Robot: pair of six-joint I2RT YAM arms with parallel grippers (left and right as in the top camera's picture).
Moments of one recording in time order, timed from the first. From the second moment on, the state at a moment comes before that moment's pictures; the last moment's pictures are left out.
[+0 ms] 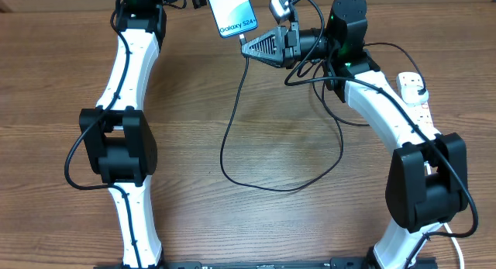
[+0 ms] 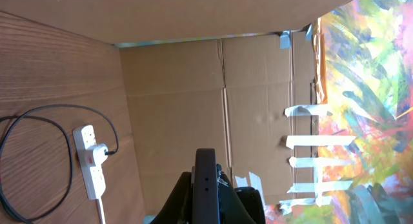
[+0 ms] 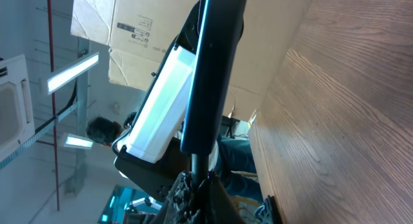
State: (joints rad) left arm -0.06 2.31 2.12 0.39 1.24 -1.65; right arm 0.27 1.92 1.47 0.46 -1.37 1.23
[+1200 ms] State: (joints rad) left arm -0.06 2.31 2.12 0.39 1.24 -1.64; right arm 0.27 1.92 1.47 0.46 -1.36 1.23
